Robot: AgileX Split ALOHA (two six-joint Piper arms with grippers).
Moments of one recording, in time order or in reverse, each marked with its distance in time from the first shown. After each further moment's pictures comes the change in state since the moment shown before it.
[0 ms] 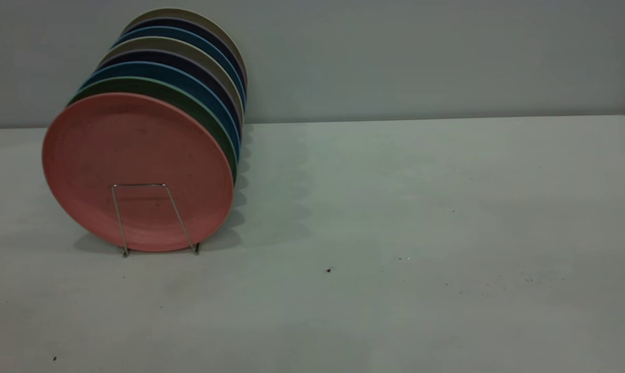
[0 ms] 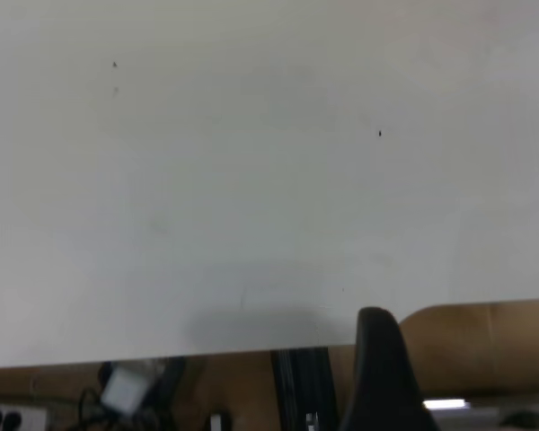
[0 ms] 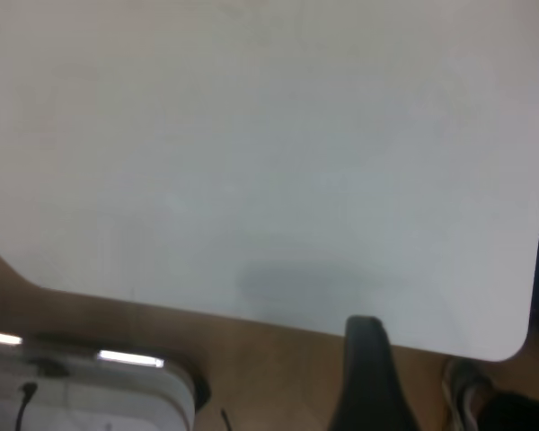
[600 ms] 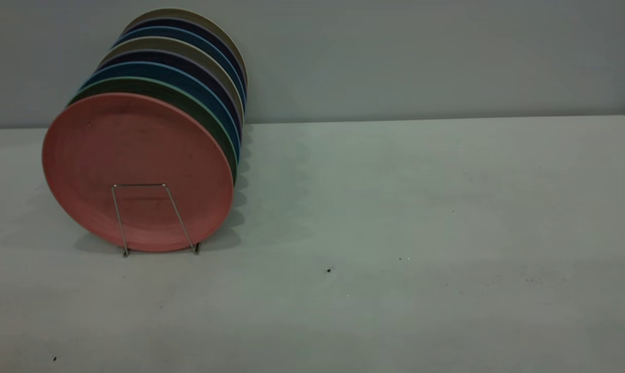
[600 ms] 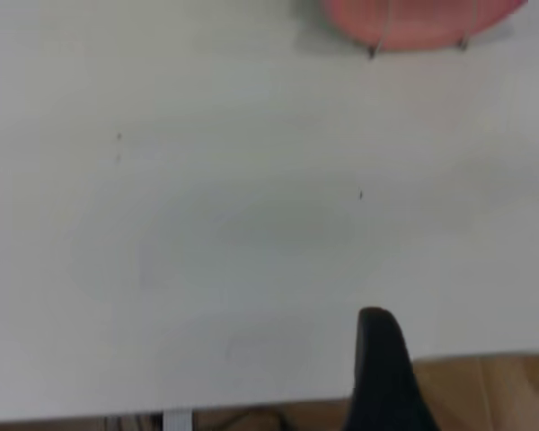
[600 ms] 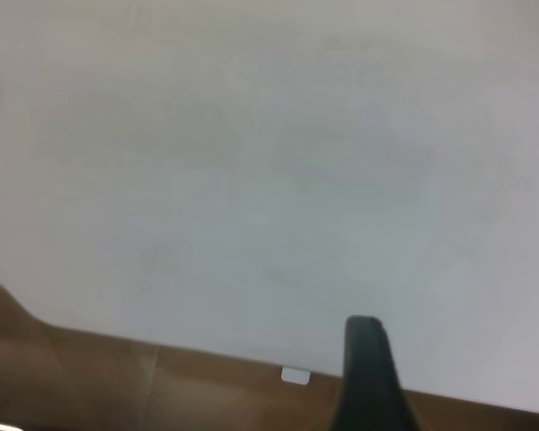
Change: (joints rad) left arm 0.000 -0.404 0.088 -0.027 0.068 -0.002; right arm 0.000 -0.338 0.275 0.036 -0.108 -0.006
